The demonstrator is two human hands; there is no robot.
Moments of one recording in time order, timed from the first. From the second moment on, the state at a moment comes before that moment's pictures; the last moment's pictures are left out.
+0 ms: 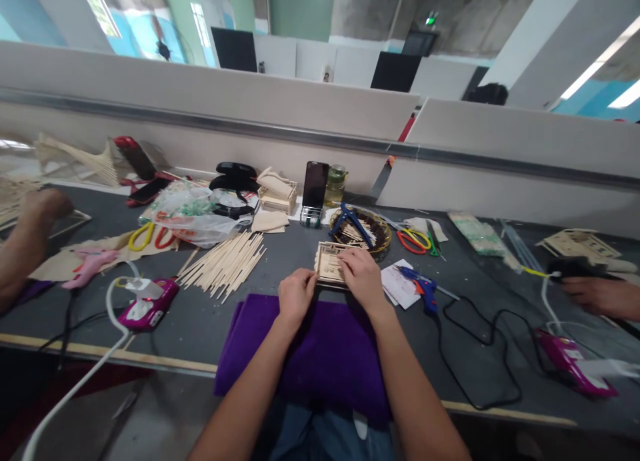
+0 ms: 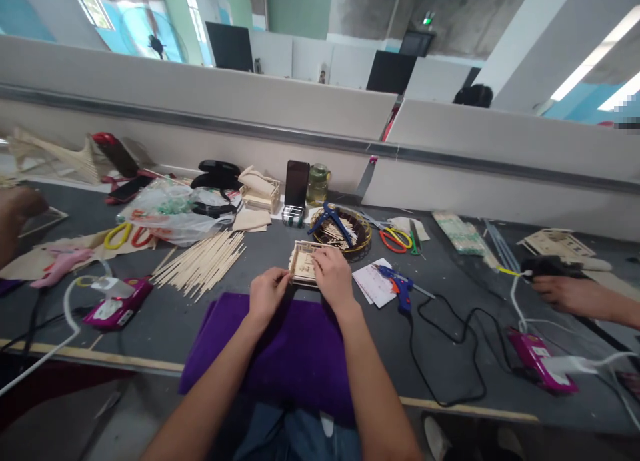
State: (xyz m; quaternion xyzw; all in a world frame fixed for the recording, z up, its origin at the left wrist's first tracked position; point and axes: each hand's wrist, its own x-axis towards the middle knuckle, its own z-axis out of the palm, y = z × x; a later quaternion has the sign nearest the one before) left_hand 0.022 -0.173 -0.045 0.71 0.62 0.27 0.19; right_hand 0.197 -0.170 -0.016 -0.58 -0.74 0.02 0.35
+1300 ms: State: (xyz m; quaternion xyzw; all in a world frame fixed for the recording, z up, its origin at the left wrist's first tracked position) left_hand 0.024 -0.171 -0.057 0.73 0.56 0.35 0.18; right_hand 0.222 -0.172 -0.037 -0.62 -0.68 -0.03 0.38
